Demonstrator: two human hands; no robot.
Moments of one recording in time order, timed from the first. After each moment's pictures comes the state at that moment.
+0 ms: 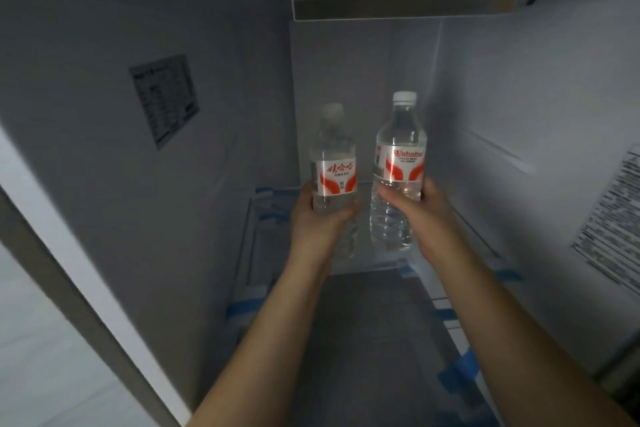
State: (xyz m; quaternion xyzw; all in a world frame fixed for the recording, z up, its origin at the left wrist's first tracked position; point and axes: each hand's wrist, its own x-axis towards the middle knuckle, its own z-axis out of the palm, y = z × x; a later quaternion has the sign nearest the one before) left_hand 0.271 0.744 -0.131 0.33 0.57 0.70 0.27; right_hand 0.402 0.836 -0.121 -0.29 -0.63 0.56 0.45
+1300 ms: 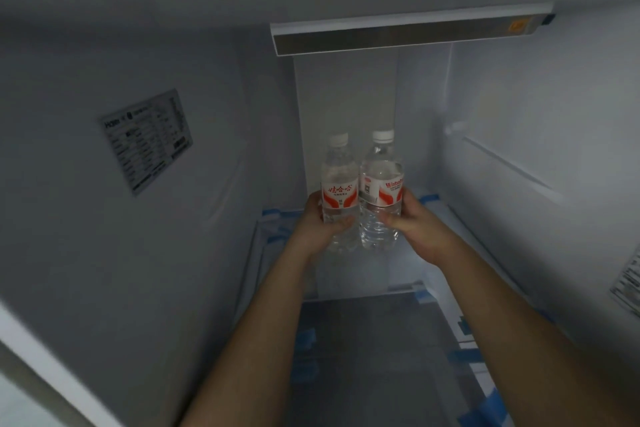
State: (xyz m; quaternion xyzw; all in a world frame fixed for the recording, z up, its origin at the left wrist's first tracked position) left_hand 0.197 0.824 -0.153 0.44 0.66 0.55 0.26; right_hand 0.368 0.938 -0.159 -0.22 -0.70 0.61 0.30
